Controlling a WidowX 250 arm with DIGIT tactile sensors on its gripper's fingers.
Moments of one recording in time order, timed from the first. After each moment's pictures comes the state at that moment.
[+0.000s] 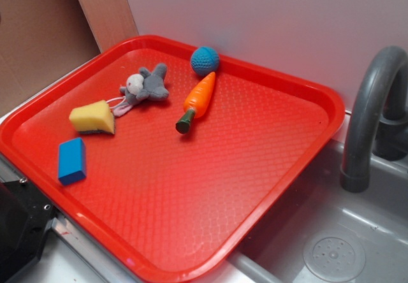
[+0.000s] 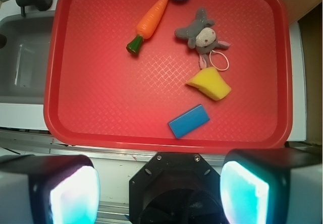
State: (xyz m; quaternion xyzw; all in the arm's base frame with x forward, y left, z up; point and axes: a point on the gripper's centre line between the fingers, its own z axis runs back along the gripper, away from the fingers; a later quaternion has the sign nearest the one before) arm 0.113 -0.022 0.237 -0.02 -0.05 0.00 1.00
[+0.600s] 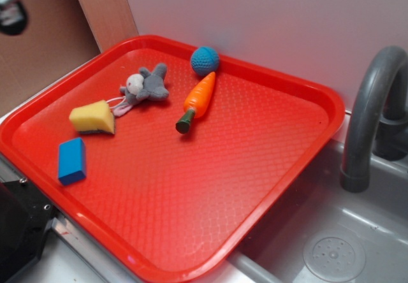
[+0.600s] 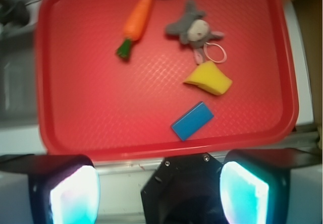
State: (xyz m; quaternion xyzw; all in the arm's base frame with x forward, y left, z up) arm 0.141 -0.032 0.217 -0.02 -0.01 0.09 1.00
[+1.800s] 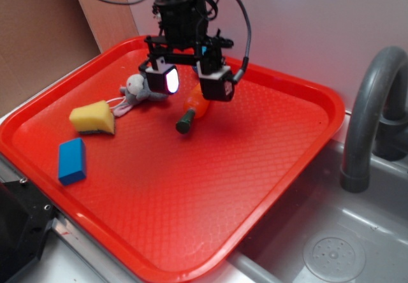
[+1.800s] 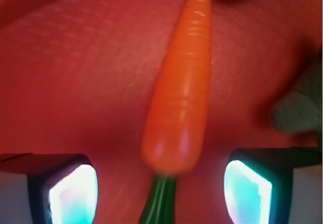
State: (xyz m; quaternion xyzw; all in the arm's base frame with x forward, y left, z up) arm 0.285 -0.054 0.051 -0.03 0.07 0.16 0.98
